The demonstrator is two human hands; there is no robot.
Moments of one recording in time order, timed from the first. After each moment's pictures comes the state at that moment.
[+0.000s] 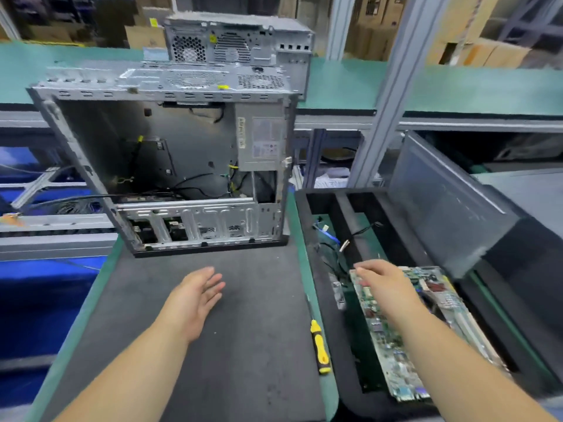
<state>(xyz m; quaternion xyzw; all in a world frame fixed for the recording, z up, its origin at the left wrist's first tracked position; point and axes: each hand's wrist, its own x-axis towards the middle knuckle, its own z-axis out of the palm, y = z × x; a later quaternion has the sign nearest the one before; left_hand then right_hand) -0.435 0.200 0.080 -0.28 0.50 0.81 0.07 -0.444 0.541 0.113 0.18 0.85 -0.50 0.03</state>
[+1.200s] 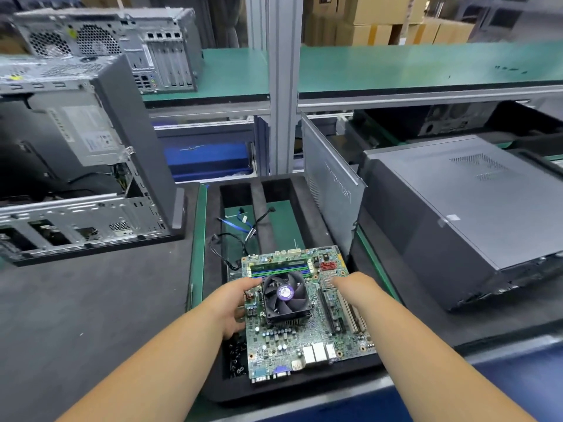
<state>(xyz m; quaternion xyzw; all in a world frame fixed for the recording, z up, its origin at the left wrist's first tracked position) -0.425 0.507 0.081 -0.31 0.62 0.66 0.29 -0.433 0.748 0.085 0.29 0.87 -0.33 0.23</state>
